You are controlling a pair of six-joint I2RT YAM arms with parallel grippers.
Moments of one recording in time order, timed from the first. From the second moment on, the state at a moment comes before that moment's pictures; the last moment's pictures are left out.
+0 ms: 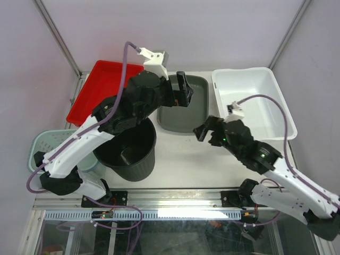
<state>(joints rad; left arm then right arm) -1.04 1.42 1.86 -0.69 -0.43 -0.53 0.90 0.84 0.85 -0.52 0.32 0.82</state>
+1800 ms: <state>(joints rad) -1.12 1.45 2.06 -0.75 -0.39 -0.50 0.80 1.03 0.82 -0.42 0.17 0.78</state>
